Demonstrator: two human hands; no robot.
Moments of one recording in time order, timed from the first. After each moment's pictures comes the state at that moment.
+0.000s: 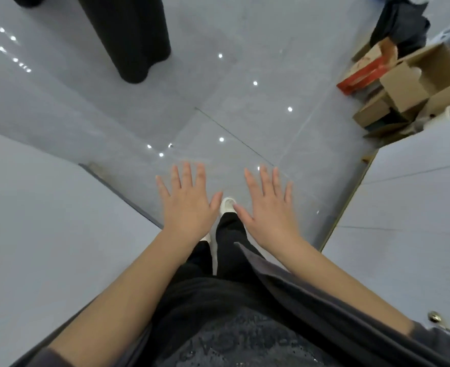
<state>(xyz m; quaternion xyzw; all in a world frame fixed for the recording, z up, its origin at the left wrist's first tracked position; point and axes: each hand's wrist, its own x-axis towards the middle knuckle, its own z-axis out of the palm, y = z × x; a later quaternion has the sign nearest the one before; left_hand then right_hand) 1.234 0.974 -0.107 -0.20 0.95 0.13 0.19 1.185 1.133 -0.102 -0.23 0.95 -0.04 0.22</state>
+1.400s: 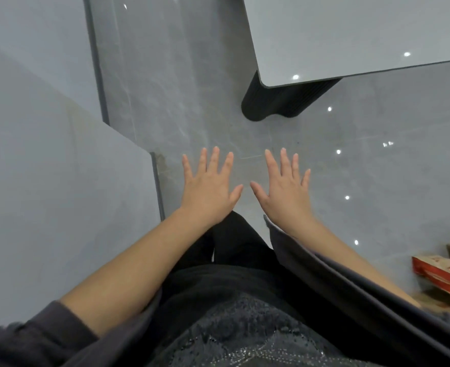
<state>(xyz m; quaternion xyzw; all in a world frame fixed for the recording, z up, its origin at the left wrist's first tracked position) 1.057 0.603 -0.127 -0.43 0.86 0.22 0.17 0.910 0.683 -0.129 -0.49 0.84 0.05 0.24</state>
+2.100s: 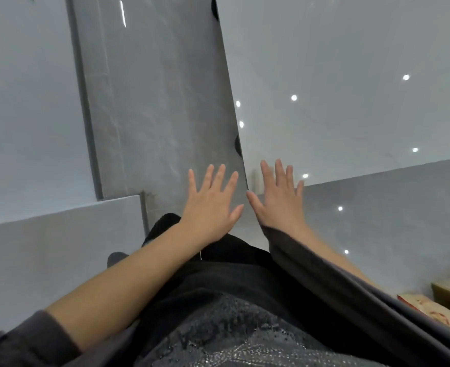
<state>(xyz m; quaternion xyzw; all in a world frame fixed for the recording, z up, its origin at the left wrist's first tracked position) 0.931 0.393 -0.135 -0.38 0.86 0.25 0.20 0.783 0.457 -0.141 -0.48 0.82 0.09 0.28</state>
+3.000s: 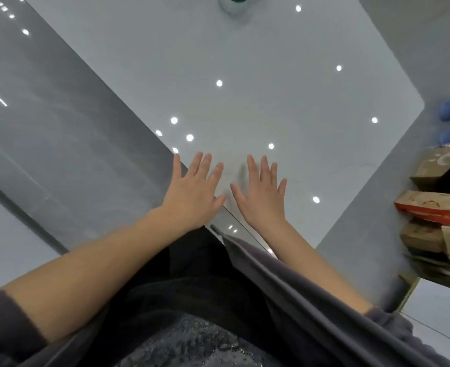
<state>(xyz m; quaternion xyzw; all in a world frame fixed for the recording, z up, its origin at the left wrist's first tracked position) 0.812 0.058 -0.139 -0.05 0.96 0.14 0.24 0.738 0.202 -0.137 -0.17 0.94 0.00 0.29</state>
